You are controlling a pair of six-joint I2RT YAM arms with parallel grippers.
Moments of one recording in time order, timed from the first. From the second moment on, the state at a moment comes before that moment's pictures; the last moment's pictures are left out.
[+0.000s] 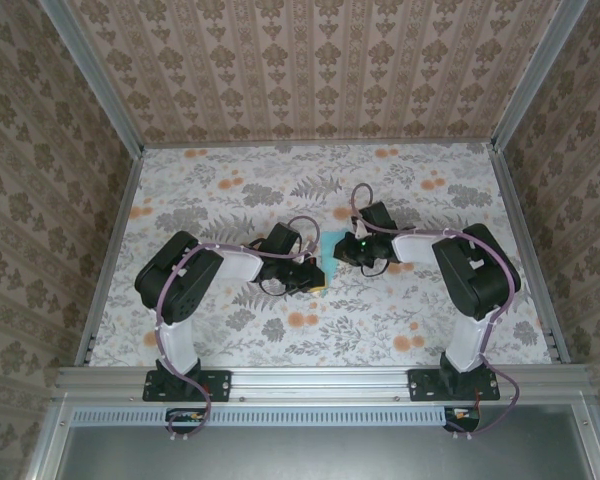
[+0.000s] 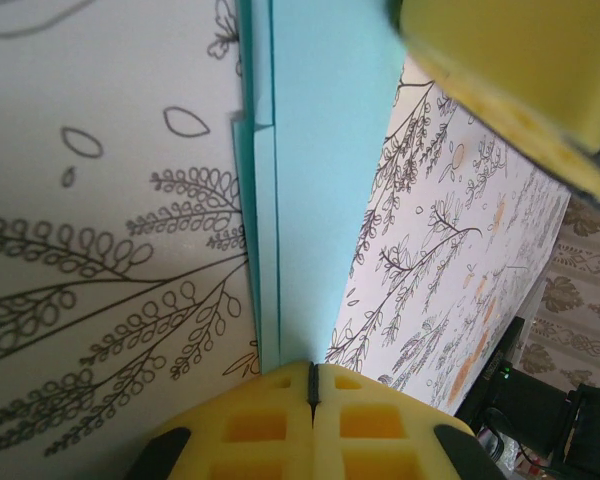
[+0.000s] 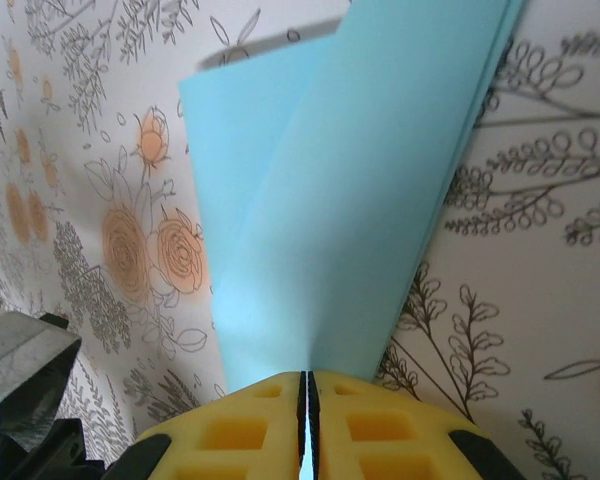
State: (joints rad) left arm -0.72 1.87 0.86 0.05 0.69 -0.85; right arm 0.40 1.84 0.92 -0.04 -0.44 0.73
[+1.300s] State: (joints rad) left arm -0.72 1.81 0.88 -0.14 0.61 -0.83; right arm 0.41 1.93 1.03 -0.11 -0.46 0.70
